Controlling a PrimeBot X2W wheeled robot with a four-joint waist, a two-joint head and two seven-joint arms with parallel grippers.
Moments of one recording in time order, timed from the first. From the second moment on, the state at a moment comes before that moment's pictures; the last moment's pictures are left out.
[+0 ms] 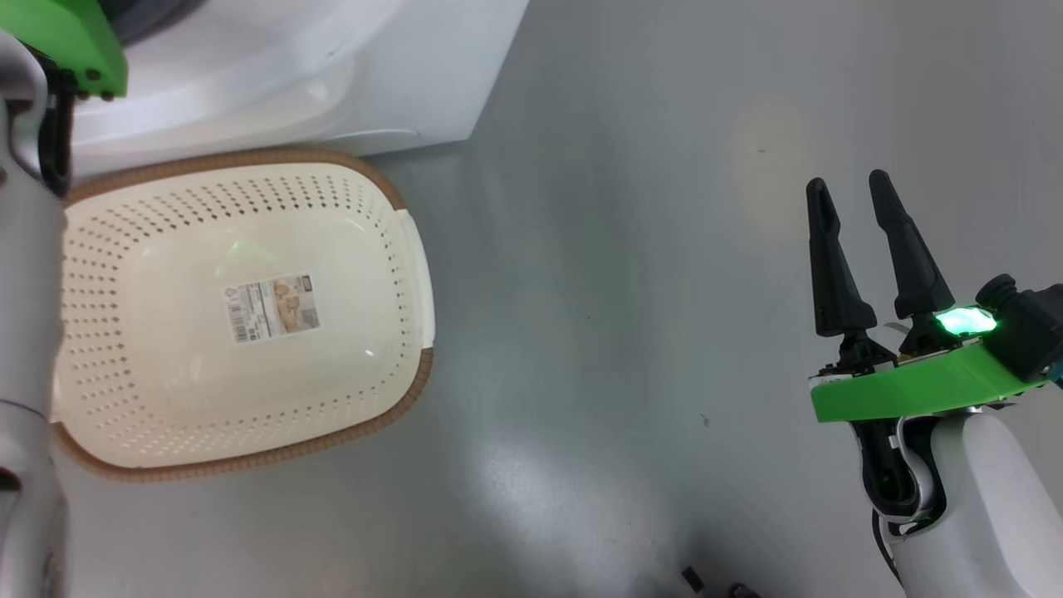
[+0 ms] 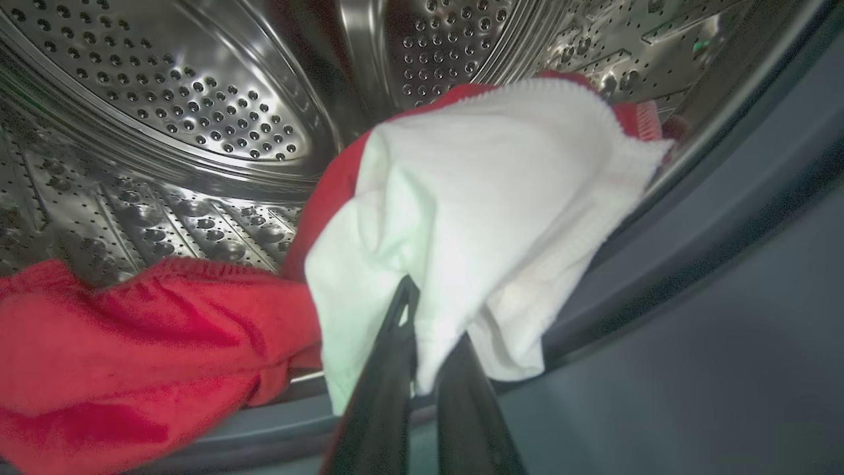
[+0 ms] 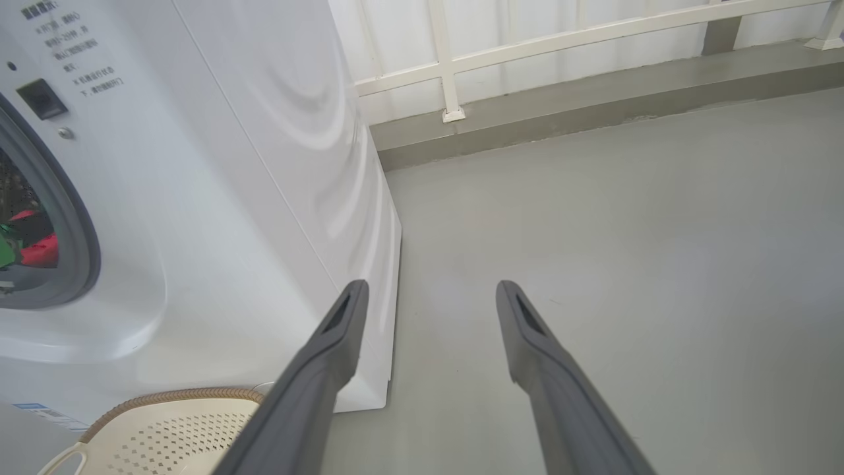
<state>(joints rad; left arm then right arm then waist) -1.42 0.22 -0.15 1.26 -0.15 -0.11 -0.25 -0.33 -0.06 0.05 0.13 0.50 0.12 -0.26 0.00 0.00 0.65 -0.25</state>
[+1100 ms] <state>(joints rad) -0.70 0.04 0.18 0.18 -0.14 -0.09 -0.26 -0.25 -0.09 0.01 0.13 0.49 0.12 -0.26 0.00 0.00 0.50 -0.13</state>
